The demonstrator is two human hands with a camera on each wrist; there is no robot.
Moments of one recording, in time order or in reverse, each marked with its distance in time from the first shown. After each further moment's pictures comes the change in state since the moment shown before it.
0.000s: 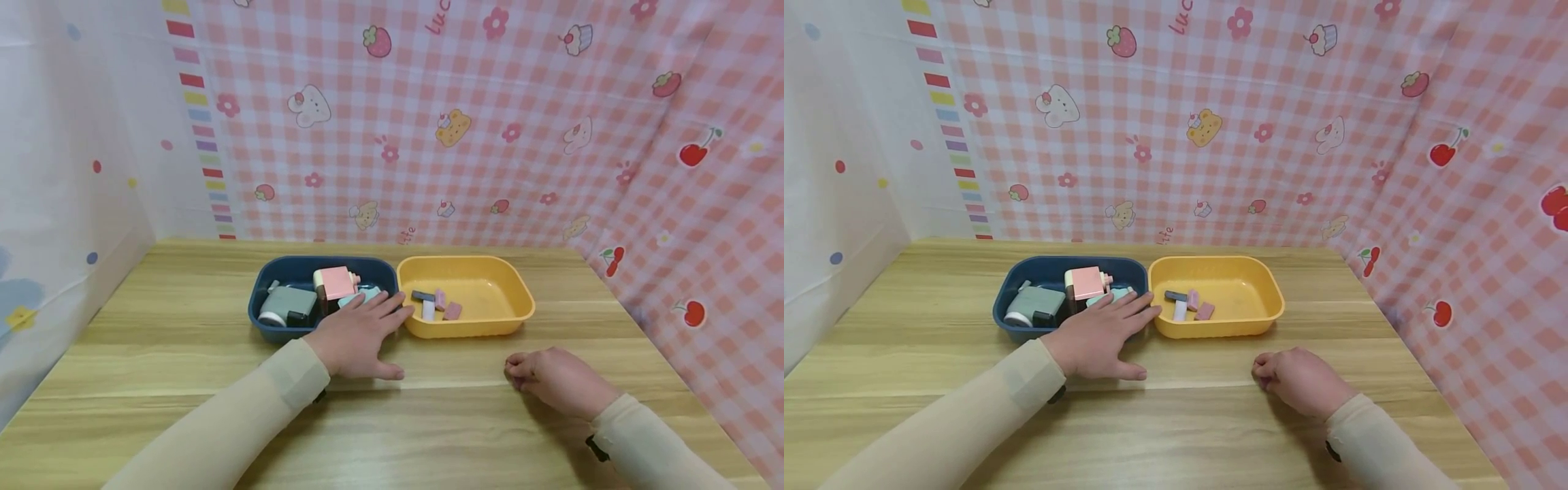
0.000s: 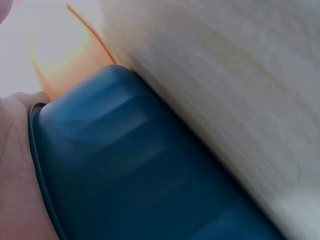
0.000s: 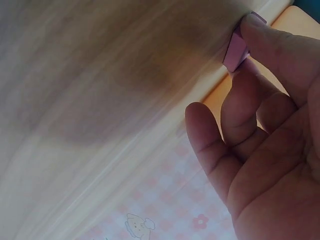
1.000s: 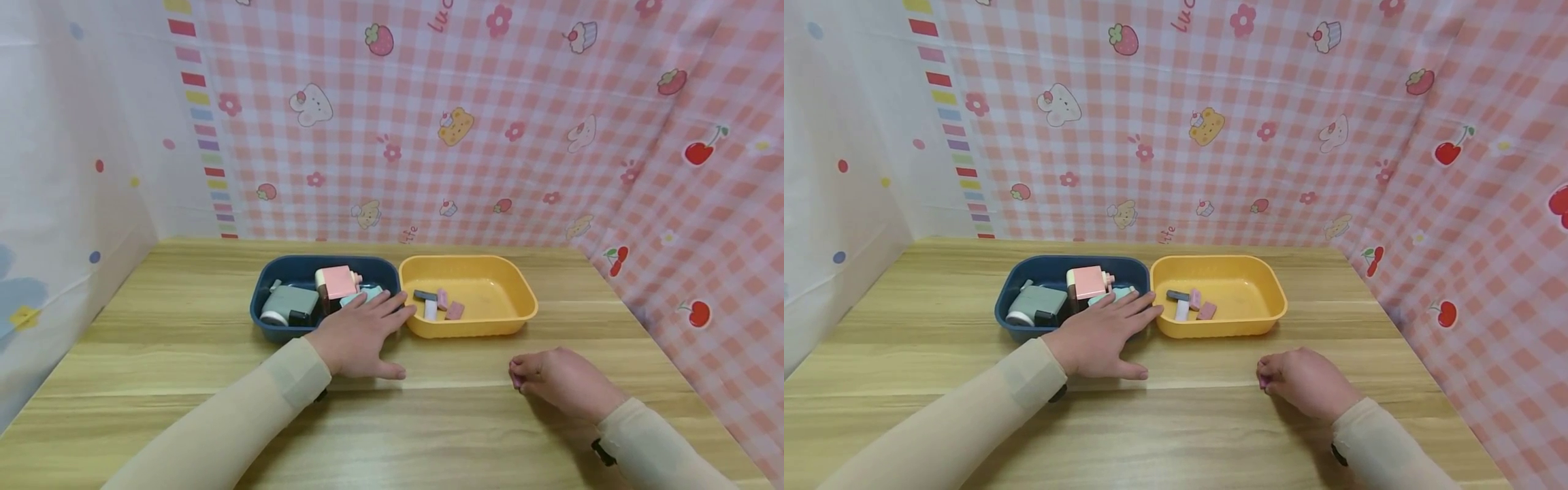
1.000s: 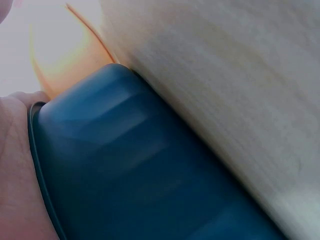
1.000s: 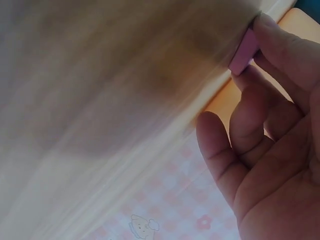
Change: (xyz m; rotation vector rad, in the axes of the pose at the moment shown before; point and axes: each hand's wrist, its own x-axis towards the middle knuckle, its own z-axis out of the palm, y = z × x) left_hand 0.001 -0.002 0.000 0.008 -0.010 -0.004; right_hand -0.004 -0.001 0.001 0.021 0.012 0.076
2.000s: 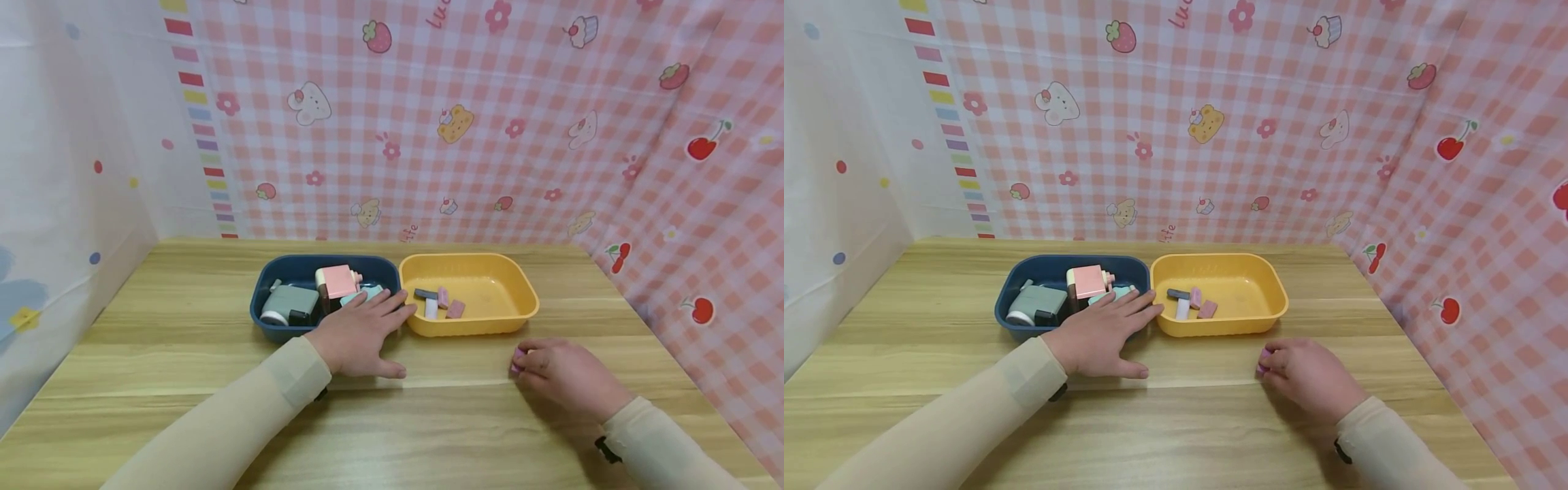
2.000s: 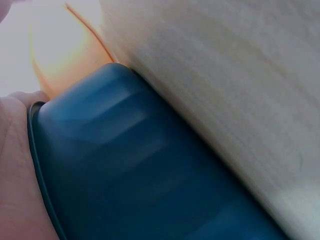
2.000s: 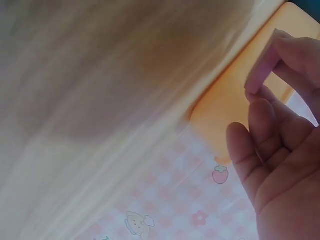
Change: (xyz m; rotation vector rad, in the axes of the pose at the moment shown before) left_hand -0.002 0.000 -0.003 0.002 0.008 0.016; right_hand -0.001 0.002 0.003 -0.107 0.277 -0.170
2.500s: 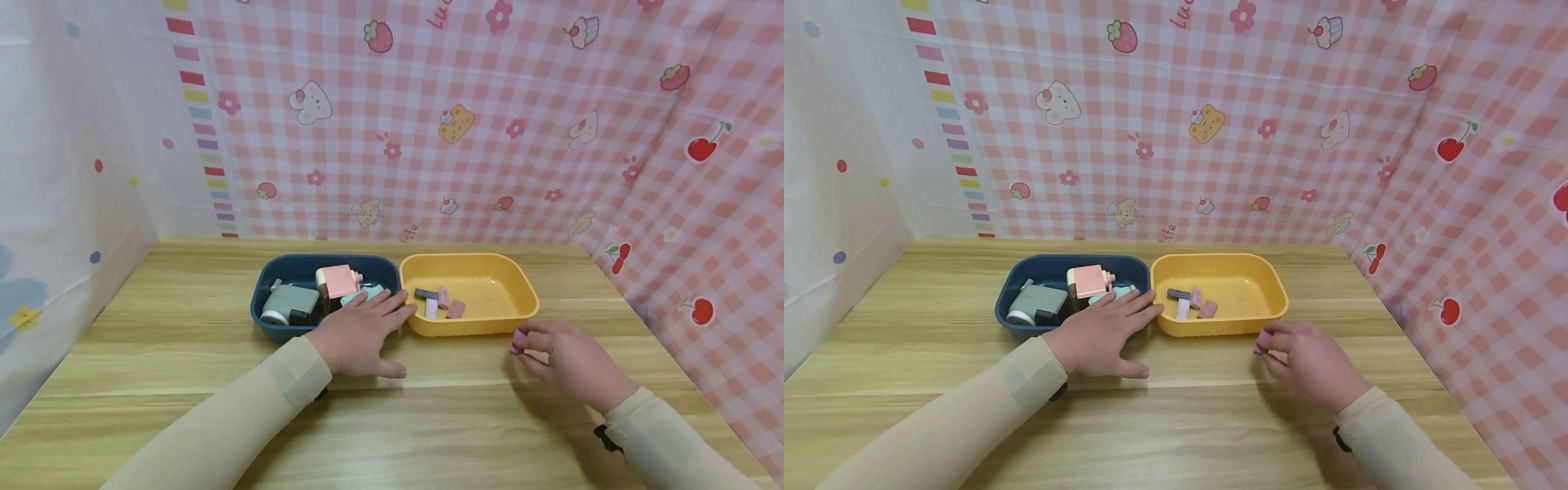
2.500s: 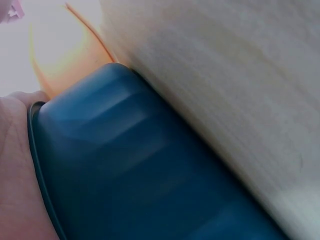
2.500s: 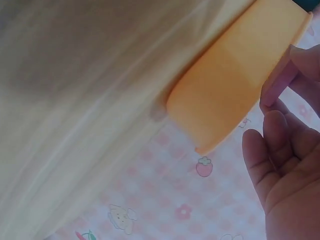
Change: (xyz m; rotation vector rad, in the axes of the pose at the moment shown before) left_hand 0.001 0.000 0.000 -0.003 -0.013 -0.014; right_hand 0.015 -0.003 -0.016 -0.039 0.172 -0.056
